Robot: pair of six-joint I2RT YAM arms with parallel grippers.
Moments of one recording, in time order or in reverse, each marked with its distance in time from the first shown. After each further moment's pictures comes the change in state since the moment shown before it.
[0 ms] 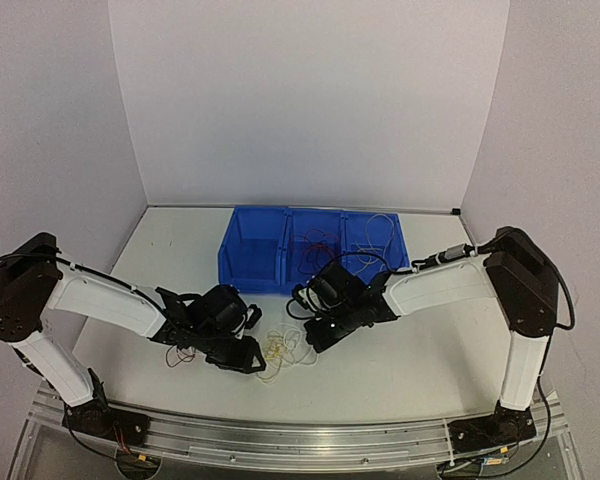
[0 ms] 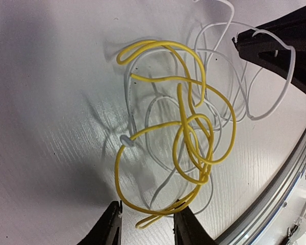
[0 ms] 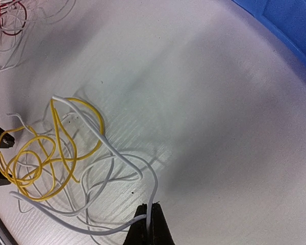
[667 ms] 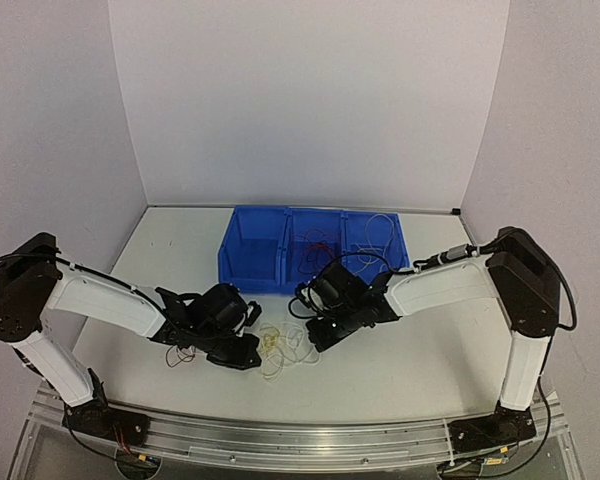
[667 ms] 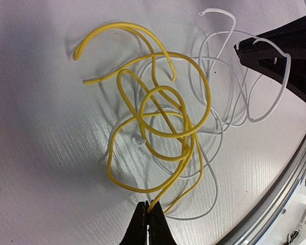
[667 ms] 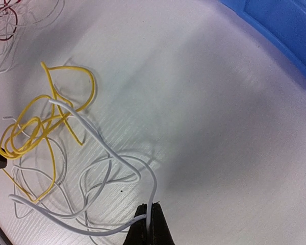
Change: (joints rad) left arm 0.000 -0.001 0.001 0.019 -0.034 -0.015; right arm 0.000 -0.012 -0.011 -0.003 0.042 0.015
